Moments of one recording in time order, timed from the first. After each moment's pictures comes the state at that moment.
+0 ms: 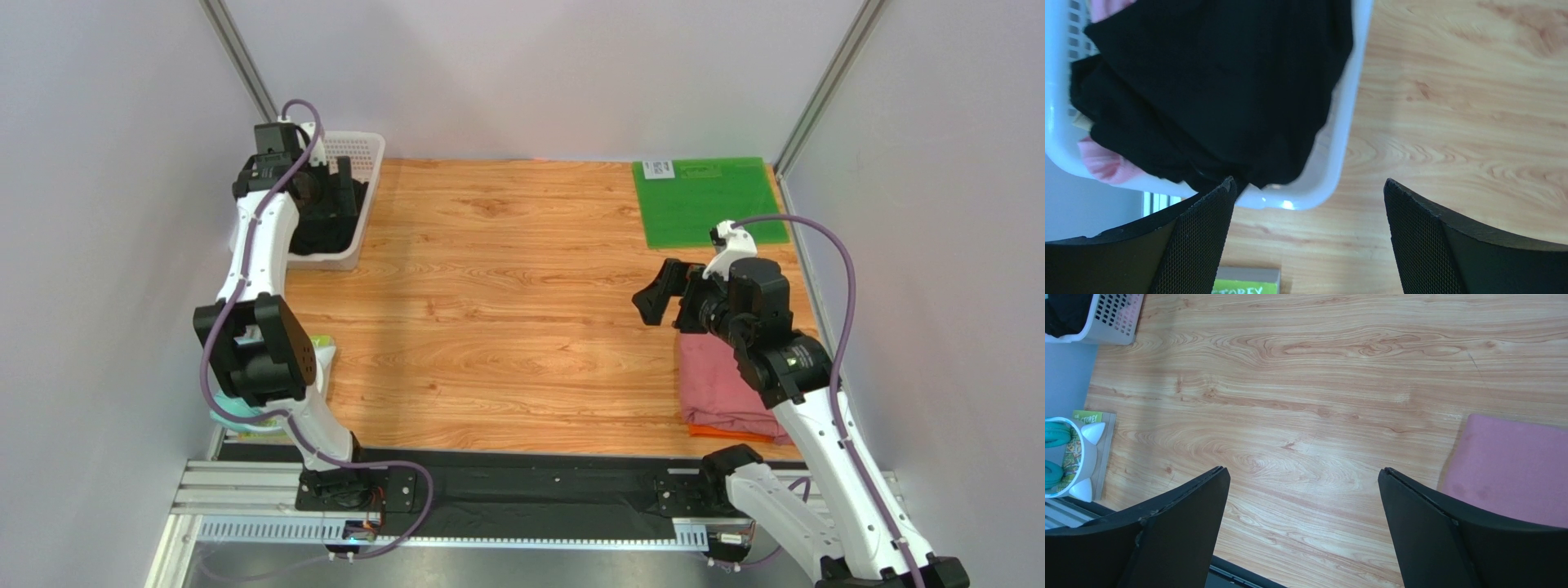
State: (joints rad) left arm 0.16 1.72 1.65 -0.73 0.08 0.05; right arm 0.30 0.80 0.91 -0.60 -0.13 0.40
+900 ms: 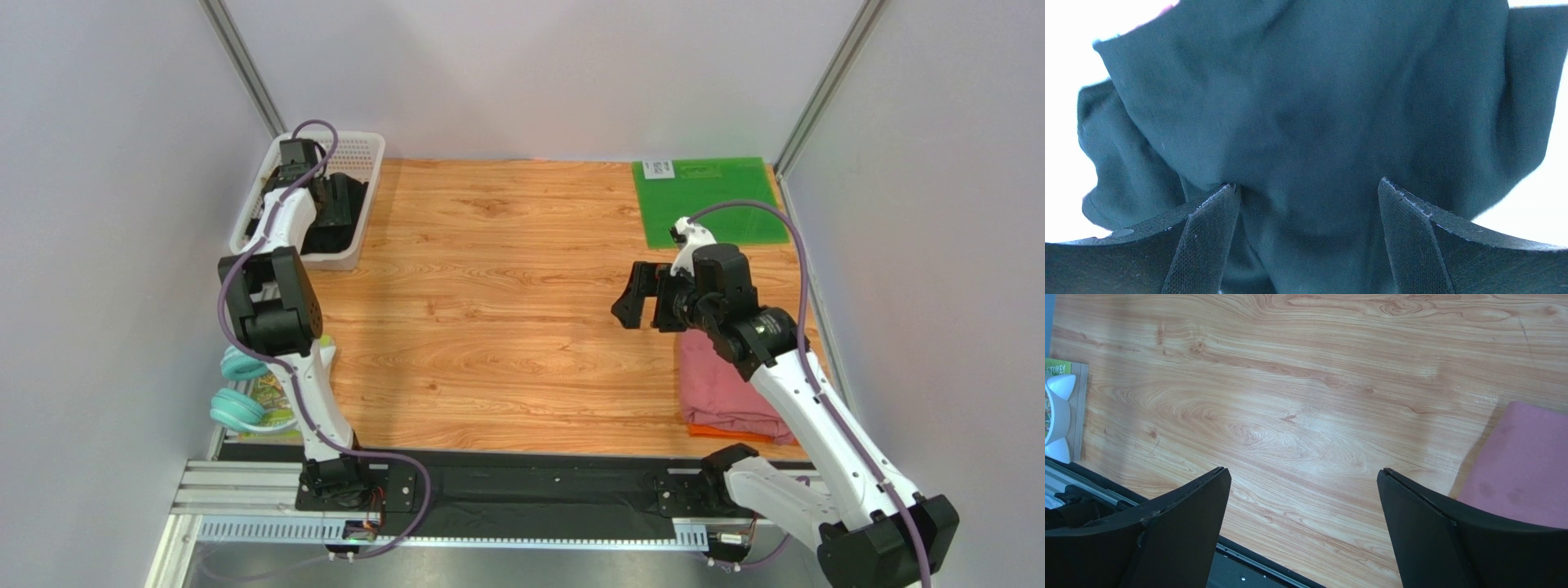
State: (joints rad) left arm 0.20 2.04 1.71 -0.54 -0.17 0.05; right arm 0.37 0.96 0.93 -0.62 -0.15 0.37
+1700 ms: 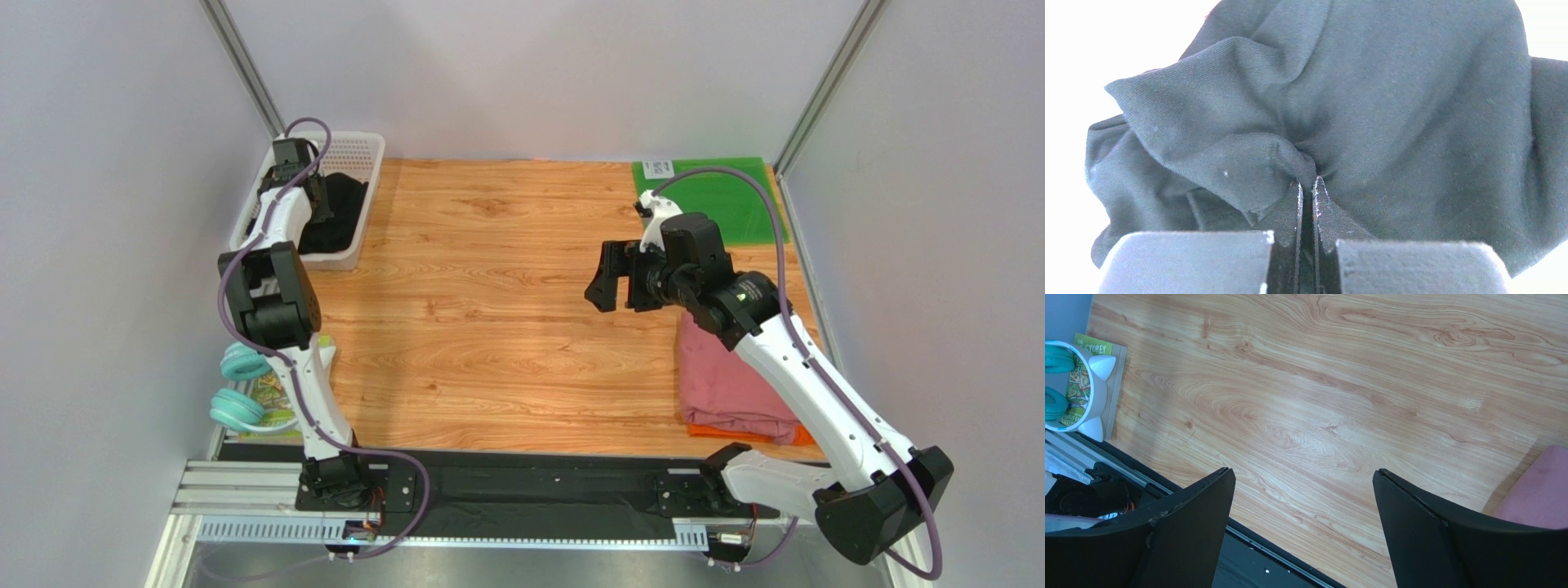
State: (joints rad) left arm 0.23 2.12 1.79 -0.49 -0.15 0.05; right arm 0.51 1.13 1.18 -0.70 -0.13 0.38
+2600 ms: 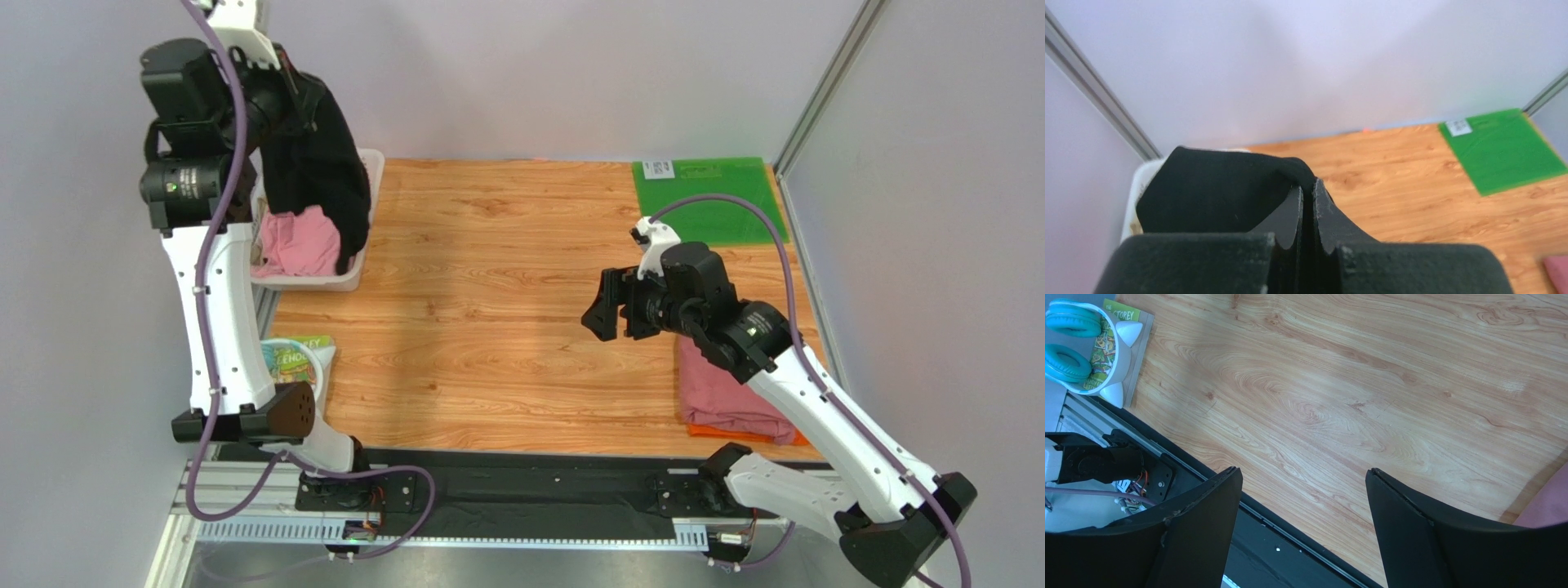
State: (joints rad) left arm 0.09 1.52 2.22 -0.82 0.33 -0.03; right arm 0.63 1.00 1.08 -0.69 -0.11 0.42
